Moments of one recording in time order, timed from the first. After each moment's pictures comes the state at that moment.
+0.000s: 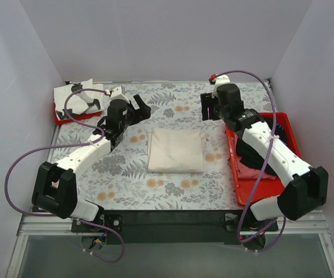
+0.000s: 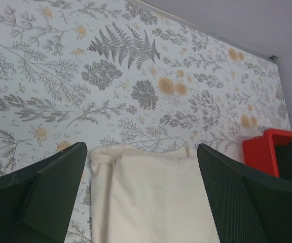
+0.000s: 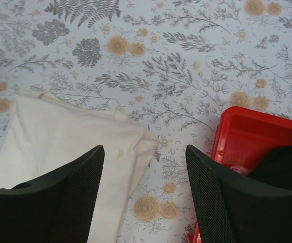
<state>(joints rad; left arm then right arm) -0.40 1.45 0.97 0.12 -0.14 -0.61 0.49 1.42 1.29 -0.45 0.19 0.12</state>
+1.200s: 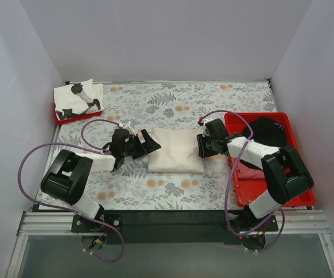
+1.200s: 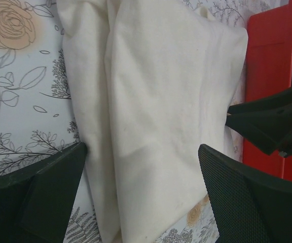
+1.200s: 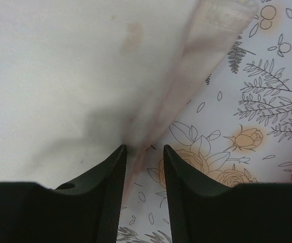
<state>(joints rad) -0.39 1.57 0.54 0.46 0.34 -0.78 0.50 1.55 0.82 -0.23 -0.07 0.18</state>
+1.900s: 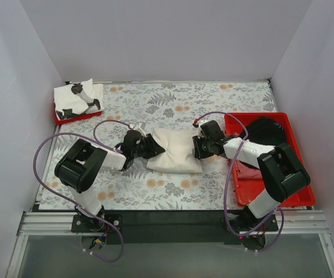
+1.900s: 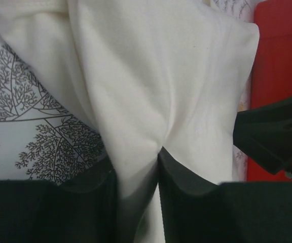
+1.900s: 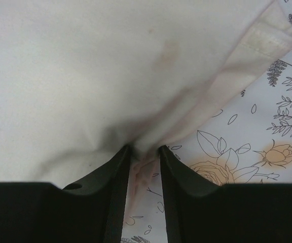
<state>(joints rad) -0.51 1.74 0.59 0.60 0.28 -0.84 0.55 1.59 0.82 -0.19 -0.09 0.19</state>
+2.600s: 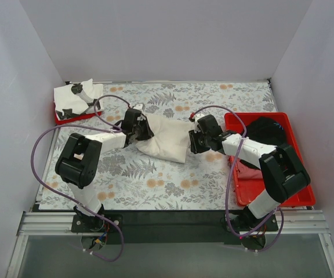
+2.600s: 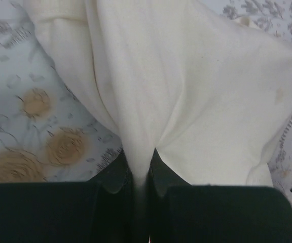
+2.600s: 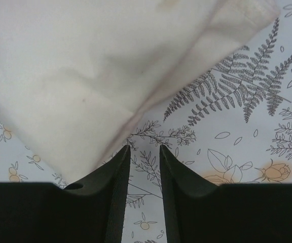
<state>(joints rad) -0.43 1.78 0.91 0.16 0.11 -0.53 0.57 1.59 0.90 -0.22 -0.09 0.19</state>
